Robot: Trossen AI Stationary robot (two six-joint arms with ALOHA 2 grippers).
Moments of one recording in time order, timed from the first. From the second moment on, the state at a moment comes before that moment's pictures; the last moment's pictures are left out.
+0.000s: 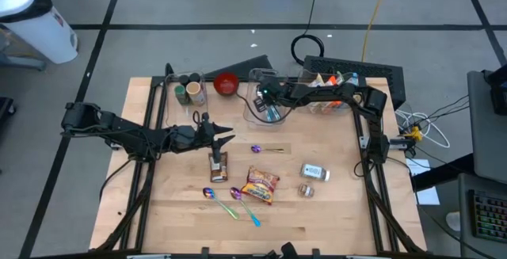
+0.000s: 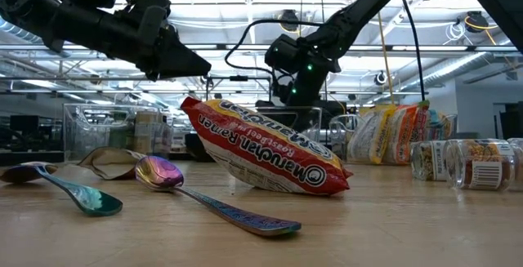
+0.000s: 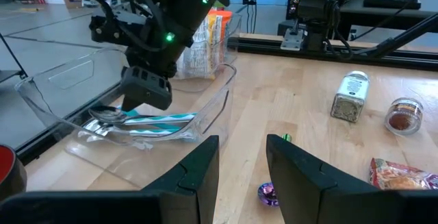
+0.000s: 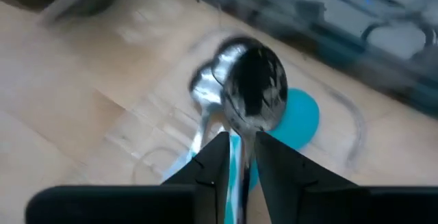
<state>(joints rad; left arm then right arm) -0.05 1.25 0.35 0.70 -0.36 -0.06 -0.43 1.99 1.33 -0.24 0.33 0.48</state>
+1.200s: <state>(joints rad) 0.08 1.25 0.35 0.74 -0.28 -0.05 -0.16 1.59 1.00 -0.05 0.20 -0.22</state>
